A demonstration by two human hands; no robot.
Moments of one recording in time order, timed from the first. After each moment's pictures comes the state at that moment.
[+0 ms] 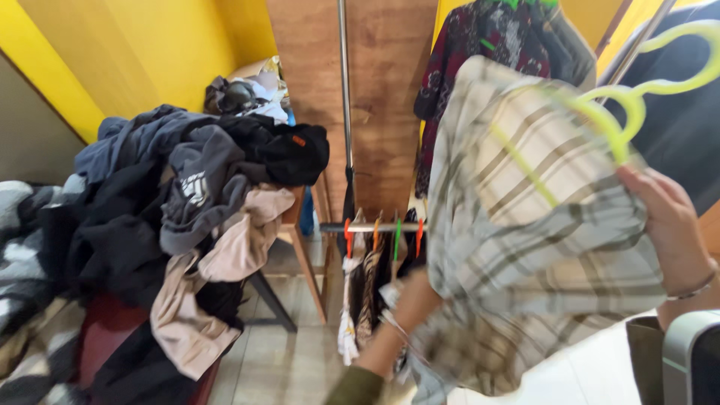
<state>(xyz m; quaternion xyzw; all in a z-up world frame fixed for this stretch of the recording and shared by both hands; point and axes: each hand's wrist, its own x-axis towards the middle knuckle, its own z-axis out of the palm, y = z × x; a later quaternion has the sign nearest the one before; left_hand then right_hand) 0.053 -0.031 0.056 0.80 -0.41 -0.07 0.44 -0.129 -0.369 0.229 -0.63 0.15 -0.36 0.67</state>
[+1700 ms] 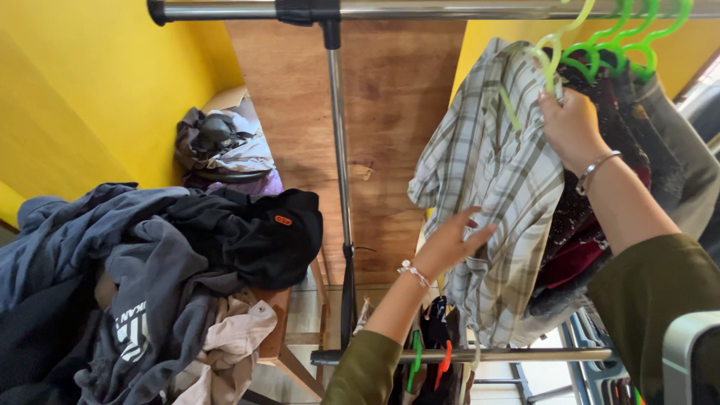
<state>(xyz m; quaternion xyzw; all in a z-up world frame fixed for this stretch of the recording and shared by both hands) 0.358 -0.236 0.167 0.72 -0.47 -0.16 0.48 0.318 -0.488 0.307 -0.81 0.25 -0.39 0.36</state>
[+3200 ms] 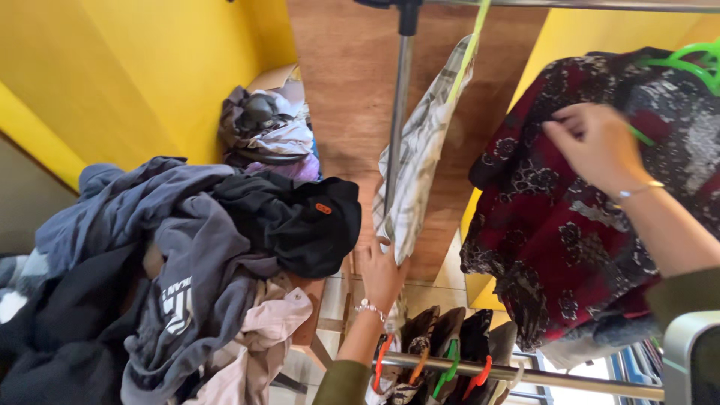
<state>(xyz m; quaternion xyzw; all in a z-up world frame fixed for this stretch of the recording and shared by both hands) 0.430 -0.081 0.047 0.85 -0.29 0.31 0.32 0.341 -0.431 0.304 -0.92 0.07 -0.34 0.17</state>
